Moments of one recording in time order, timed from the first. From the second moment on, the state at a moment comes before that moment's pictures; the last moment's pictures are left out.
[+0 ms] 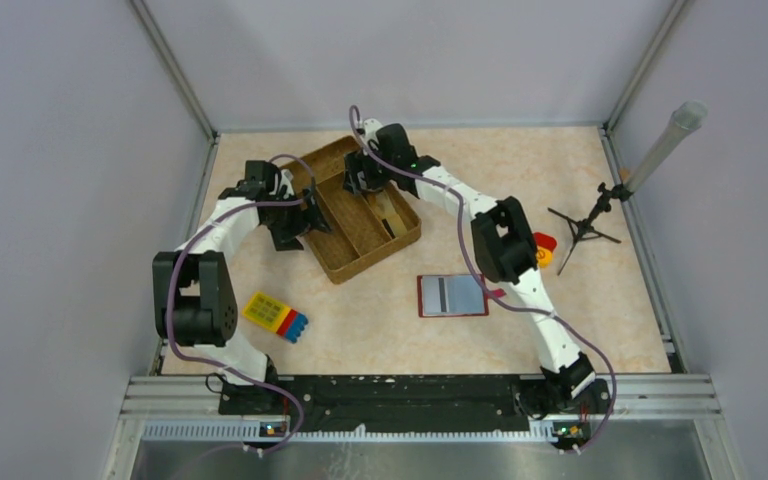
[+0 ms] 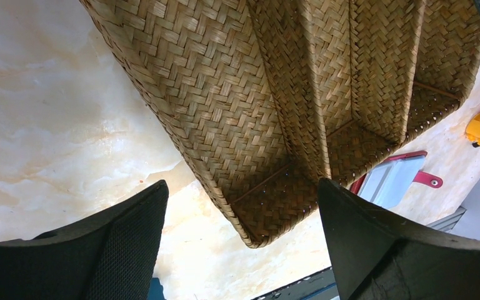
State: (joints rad) left arm -0.02 1.63 1.16 -0.63 0.40 -0.42; right arm 0.64 2.51 2.21 -0.22 -0.28 0.17
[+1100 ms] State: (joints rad) left arm -0.02 1.63 1.16 -0.63 0.43 -0.42; right arm 0.69 2.49 2.18 -0.18 -0.15 0.11
